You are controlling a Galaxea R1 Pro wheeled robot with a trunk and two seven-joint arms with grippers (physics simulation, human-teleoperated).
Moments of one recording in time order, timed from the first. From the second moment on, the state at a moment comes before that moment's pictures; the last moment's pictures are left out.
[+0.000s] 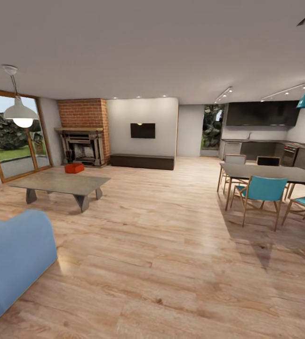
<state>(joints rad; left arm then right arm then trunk) -0.19 0.03 -0.06 -0.01 0.32 -0.05 -0.03 -0.11 -0.02 0.21 0.03 0.02 -0.12 0.06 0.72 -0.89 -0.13</state>
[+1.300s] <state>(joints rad) -0.19 0.03 -0.06 -0.01 0.32 -0.05 -0.03 -0.11 -0.02 0.21 0.03 0.02 -0.12 0.06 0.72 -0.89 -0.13</state>
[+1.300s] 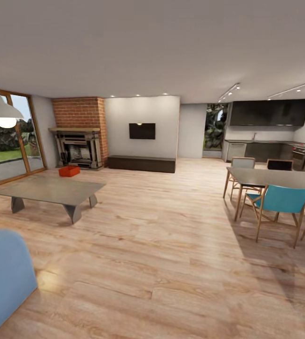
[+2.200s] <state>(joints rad) -0.19 0.03 -0.06 -0.01 0.32 -0.06 -0.03 -0.11 -0.02 0.21 0.03 0.02 -0.12 0.06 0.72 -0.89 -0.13</state>
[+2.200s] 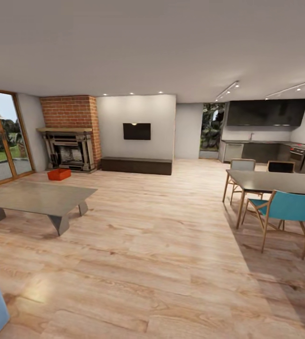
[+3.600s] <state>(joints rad) -0.19 0.03 -0.06 -0.01 0.32 -0.05 -0.03 -0.11 -0.02 0.21 0.03 0.01 -0.12 0.06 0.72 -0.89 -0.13</state>
